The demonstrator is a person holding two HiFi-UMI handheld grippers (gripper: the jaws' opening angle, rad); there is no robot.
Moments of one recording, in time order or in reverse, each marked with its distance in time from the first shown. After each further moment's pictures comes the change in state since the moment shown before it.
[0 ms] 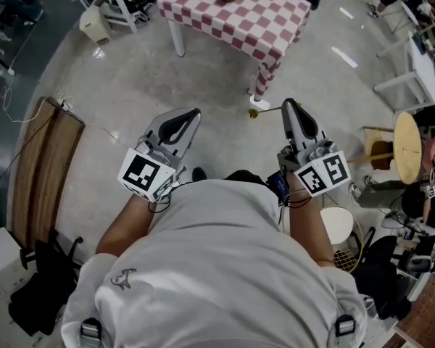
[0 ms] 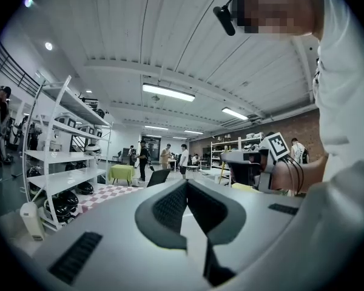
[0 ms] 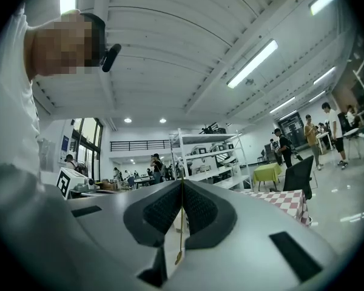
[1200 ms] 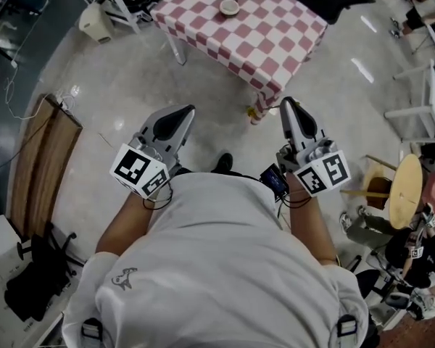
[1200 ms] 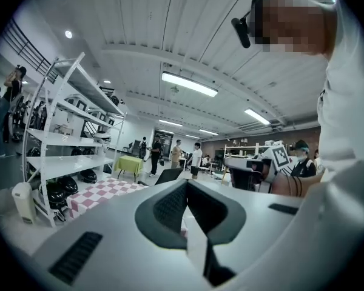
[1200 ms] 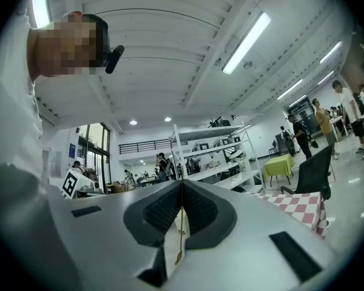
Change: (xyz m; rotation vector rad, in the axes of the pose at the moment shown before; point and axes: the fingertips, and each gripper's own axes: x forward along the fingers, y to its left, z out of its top) left arm 0.188 0.117 -0.005 -0.136 0.013 0.094; right arm 0.136 -0.190 0.005 0.058 0.026 0.114
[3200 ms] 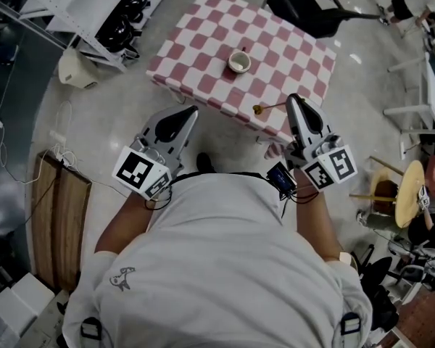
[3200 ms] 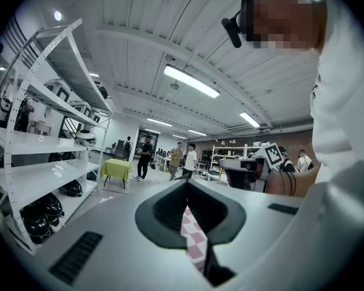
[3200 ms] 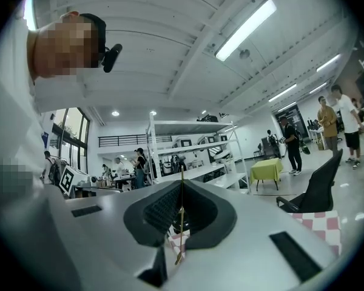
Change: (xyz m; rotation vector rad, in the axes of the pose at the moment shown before) left arm 0.115 0.253 0.067 0.034 -0.001 -0.194; right arm 0.245 -0.095 0.009 -0.038 0.020 -0.169
